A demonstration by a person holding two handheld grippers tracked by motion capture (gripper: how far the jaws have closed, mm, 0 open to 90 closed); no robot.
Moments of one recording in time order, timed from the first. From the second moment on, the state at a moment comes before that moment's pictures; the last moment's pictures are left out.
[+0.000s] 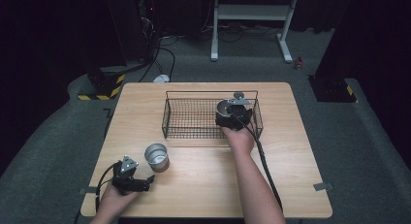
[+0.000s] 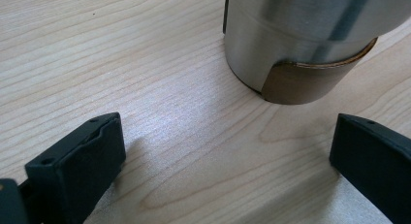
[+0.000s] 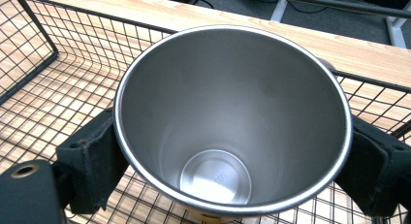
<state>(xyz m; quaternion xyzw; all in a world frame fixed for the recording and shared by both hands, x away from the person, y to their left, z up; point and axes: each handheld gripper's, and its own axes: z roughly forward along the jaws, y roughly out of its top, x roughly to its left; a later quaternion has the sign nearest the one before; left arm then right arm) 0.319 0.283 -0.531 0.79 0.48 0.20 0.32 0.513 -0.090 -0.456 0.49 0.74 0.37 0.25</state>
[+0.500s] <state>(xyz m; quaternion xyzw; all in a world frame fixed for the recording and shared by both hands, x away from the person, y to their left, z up) 0.319 0.283 -0.530 0.79 0.48 0.20 0.32 0.499 -0.100 -0.454 0.49 0.74 0.39 0.25</state>
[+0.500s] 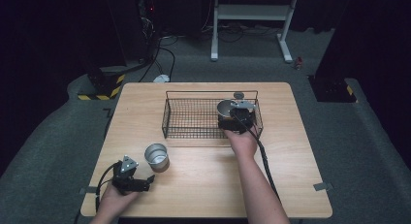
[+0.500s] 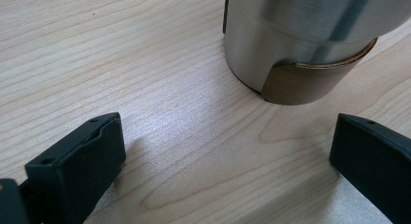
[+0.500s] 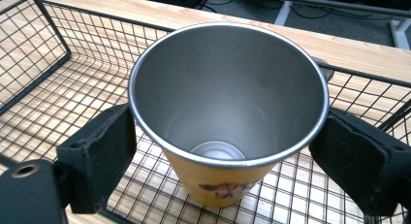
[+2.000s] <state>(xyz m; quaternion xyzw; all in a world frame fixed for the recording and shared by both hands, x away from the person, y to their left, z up) 0.319 0.283 -0.530 0.79 0.48 0.20 0.32 0.403 -0.131 -0.467 0.45 0.75 0.42 0.24</state>
